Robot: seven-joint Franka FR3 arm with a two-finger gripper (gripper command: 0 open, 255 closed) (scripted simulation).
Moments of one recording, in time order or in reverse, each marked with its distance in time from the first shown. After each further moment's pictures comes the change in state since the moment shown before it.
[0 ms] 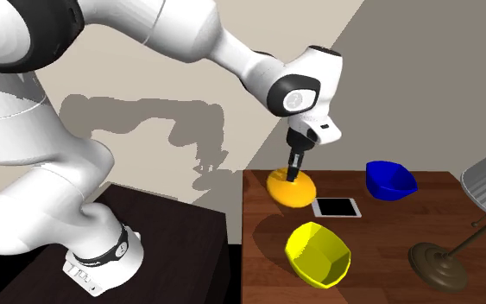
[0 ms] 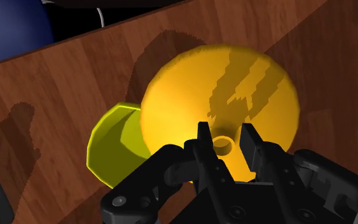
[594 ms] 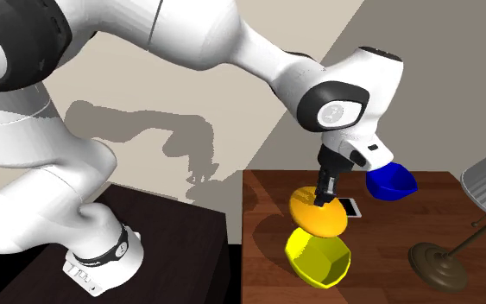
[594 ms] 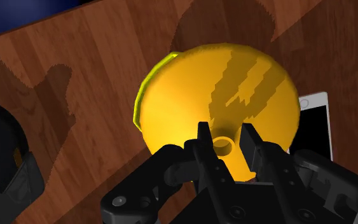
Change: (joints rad) arm -0.102 0.054 -0.085 0.131 -0.025 -0.075 -0.183
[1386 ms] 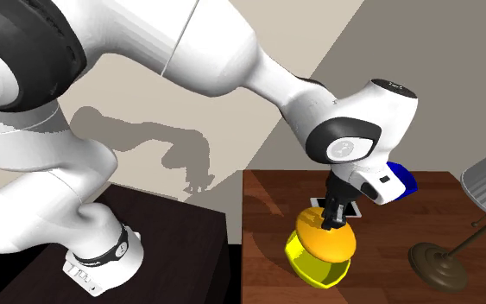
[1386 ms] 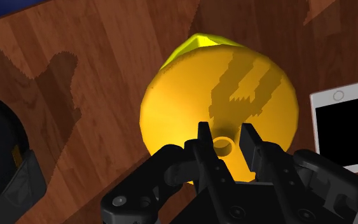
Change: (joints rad) arm -0.032 0.080 -0.039 0.003 -0.040 0.071 -0.048
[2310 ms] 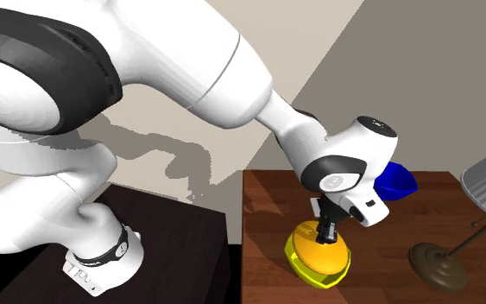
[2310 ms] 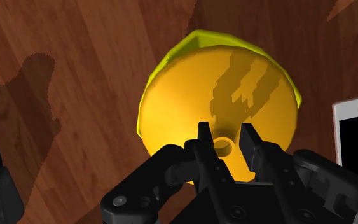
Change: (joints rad) arm 0.019 0.108 -0.025 -0.043 -0.061 0.140 0.042
